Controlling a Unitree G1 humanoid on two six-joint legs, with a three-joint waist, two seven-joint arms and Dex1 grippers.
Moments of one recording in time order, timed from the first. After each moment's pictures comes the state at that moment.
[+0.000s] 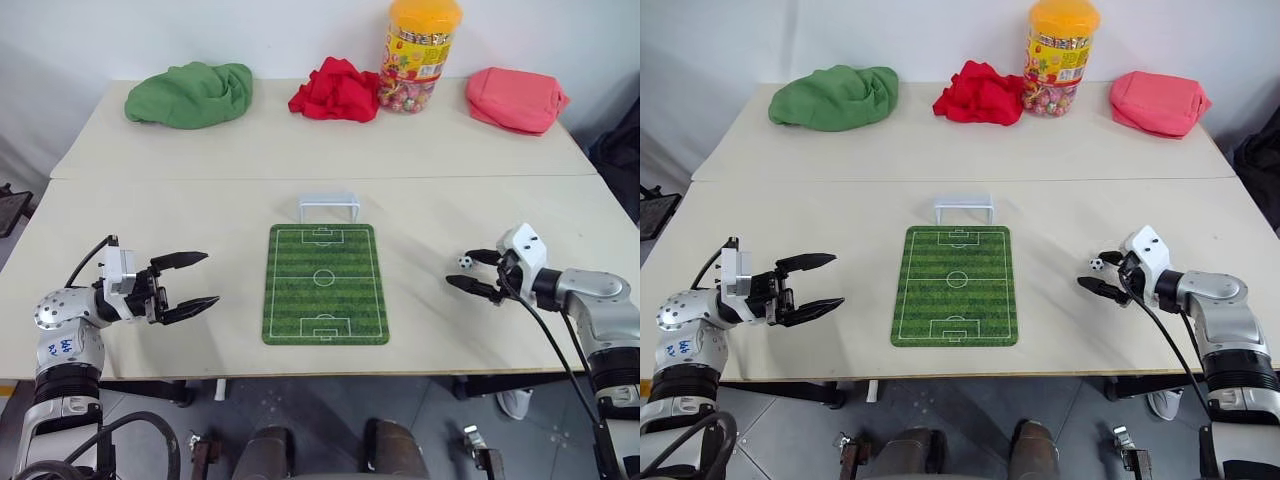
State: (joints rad) left arm -0.43 0.66 0.27 0.65 -0.49 -0.24 -1.50; right arm -0.47 -0.78 -0.06 0.51 0.22 0.13 1.04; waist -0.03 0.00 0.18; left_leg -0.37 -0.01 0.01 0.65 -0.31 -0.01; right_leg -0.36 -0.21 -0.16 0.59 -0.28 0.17
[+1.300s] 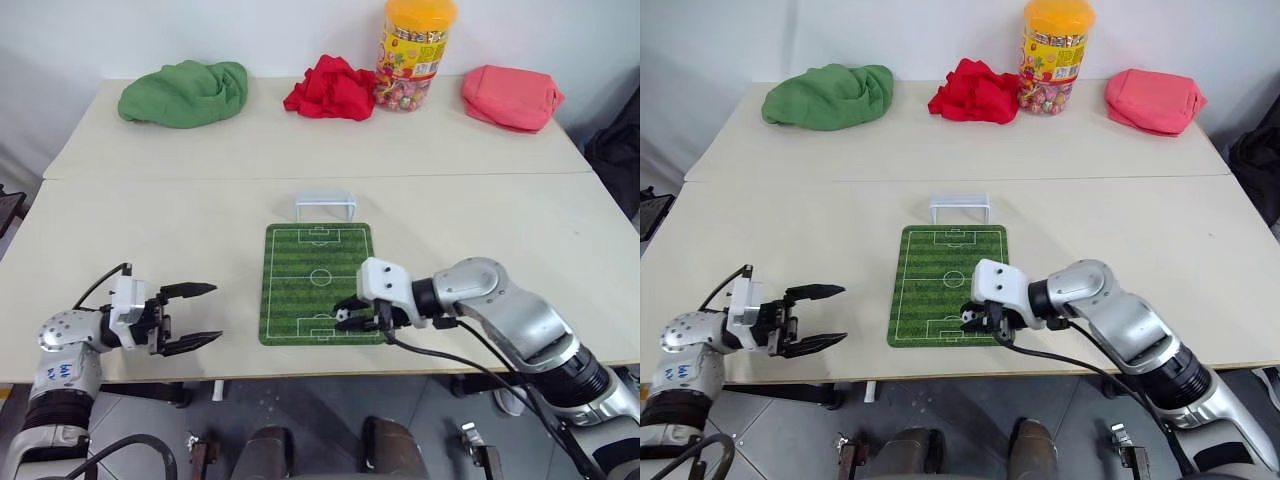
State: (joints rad) left arm -0.21 0.77 0.13 0.52 -0.61 -0.29 -1.50; right arm -0.58 -0.66 0.46 -0.37 0.26 0.65 1.06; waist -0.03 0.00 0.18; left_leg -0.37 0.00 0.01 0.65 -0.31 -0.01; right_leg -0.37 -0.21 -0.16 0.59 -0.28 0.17
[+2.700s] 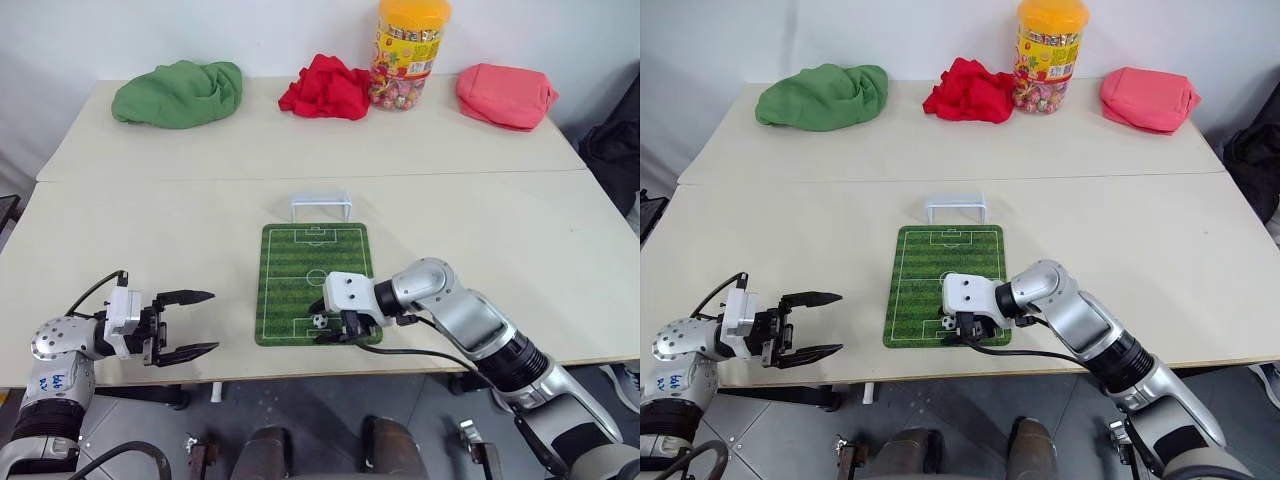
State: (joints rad) left arm -0.22 0.75 0.10 0.52 -0.63 -0.34 -1.50; right arm -0.66 -0.52 0.53 -0.14 0.08 0.46 1.16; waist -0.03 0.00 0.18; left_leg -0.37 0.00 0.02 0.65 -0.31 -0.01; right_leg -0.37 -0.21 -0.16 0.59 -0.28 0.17
